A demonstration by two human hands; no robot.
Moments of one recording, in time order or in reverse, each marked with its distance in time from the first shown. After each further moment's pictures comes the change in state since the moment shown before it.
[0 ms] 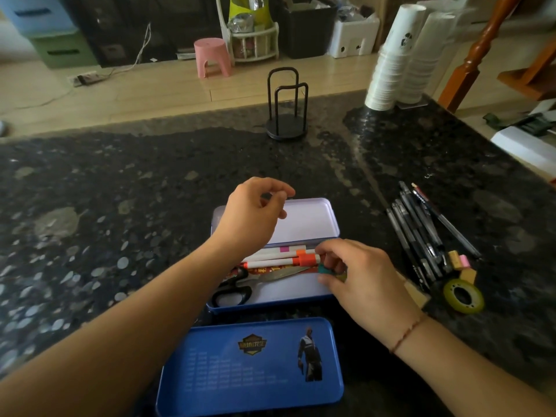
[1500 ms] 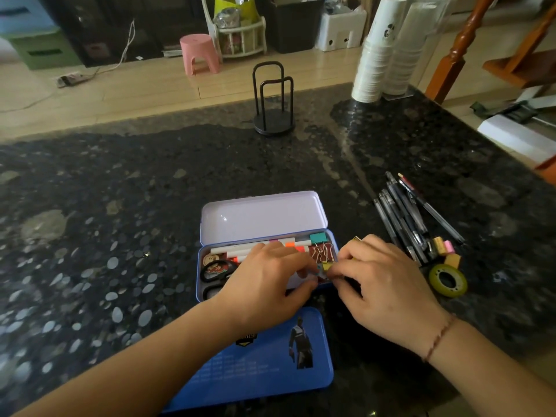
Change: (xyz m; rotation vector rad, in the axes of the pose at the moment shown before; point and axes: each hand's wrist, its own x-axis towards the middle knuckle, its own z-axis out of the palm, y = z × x) left_hand -0.071 -0.021 0.026 0.423 -0.324 0.505; right_hand -0.027 0.024 -0.026 -0.359 -0.097 -0.168
